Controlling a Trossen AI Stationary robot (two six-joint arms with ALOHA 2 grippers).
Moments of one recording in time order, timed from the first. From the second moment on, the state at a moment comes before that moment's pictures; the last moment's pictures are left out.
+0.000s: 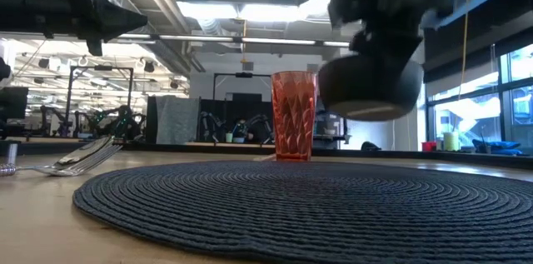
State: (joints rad) left arm 0.05 0.03 0.03 0.21 -0.45 -0.11; right arm 0.12 1.62 1.30 -1.08 0.11 0.09
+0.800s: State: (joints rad) left arm 0.05 0.03 0.03 0.20 -0.45 -0.12; right arm 0.33 1.76 1.36 -0.84 0.11 0.28
